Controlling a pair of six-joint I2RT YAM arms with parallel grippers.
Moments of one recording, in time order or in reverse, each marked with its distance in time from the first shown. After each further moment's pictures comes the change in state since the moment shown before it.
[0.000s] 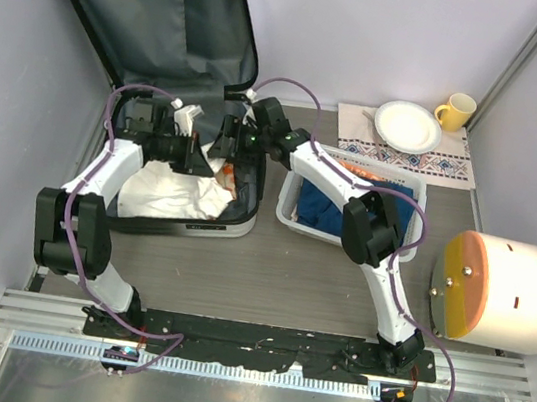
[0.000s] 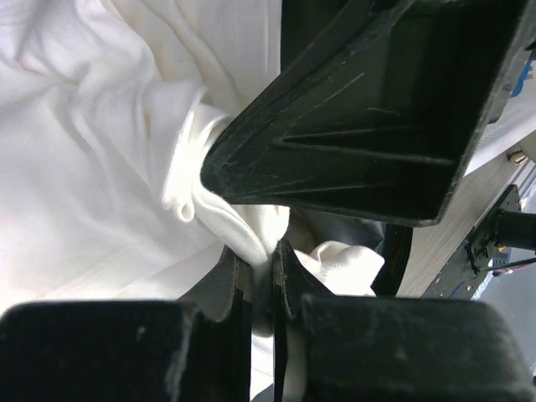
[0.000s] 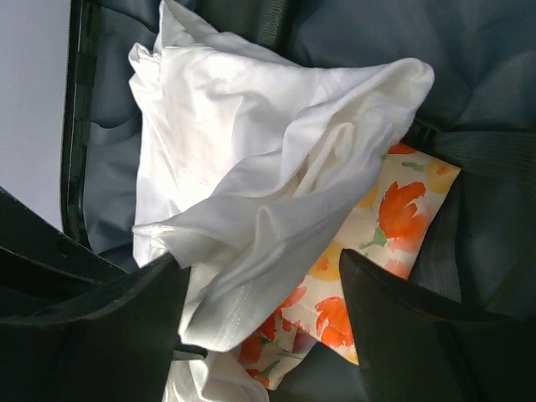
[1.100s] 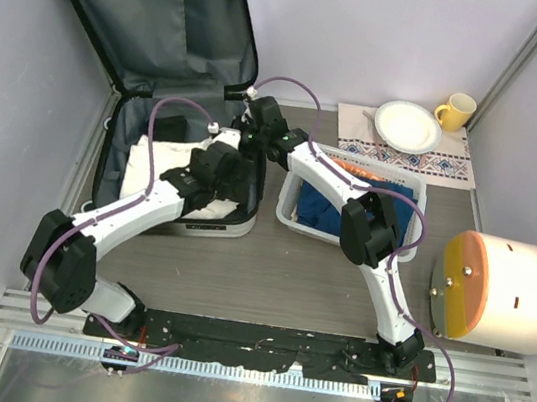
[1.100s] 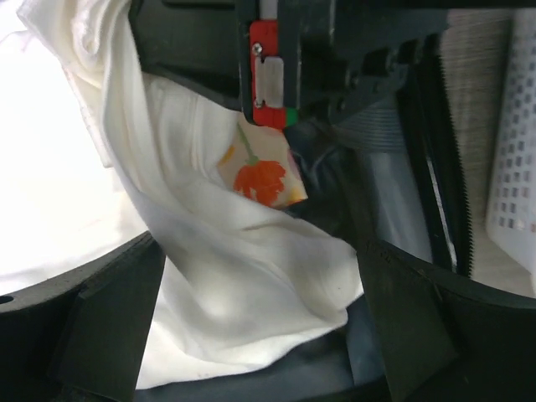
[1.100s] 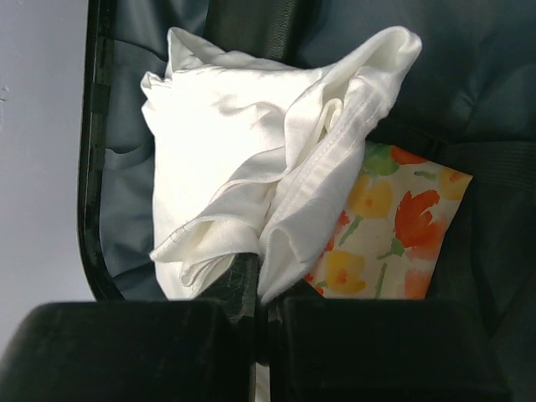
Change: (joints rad) left arm -0.552 -0.195 -0.174 0.145 -1.103 -0.332; right arm 0.015 0.006 0.017 0.032 0.054 0.075
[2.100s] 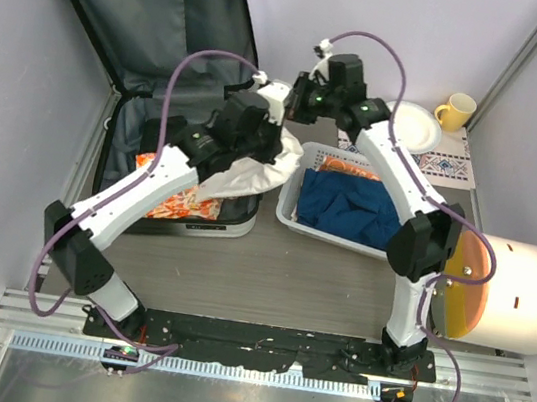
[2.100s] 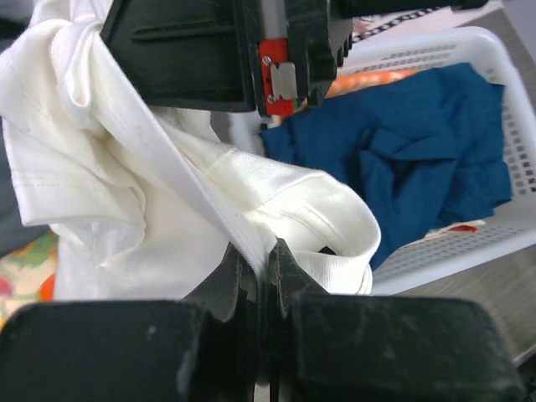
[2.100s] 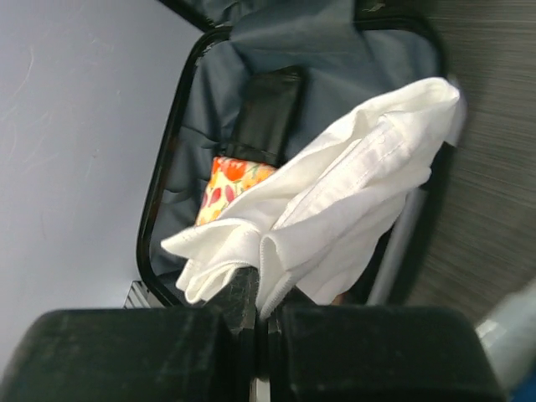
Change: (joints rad) left arm -0.100 0.118 0.541 -0.179 0.235 0.095; right arm -0.202 -0.281 0.018 -0.169 -0.077 -0.116
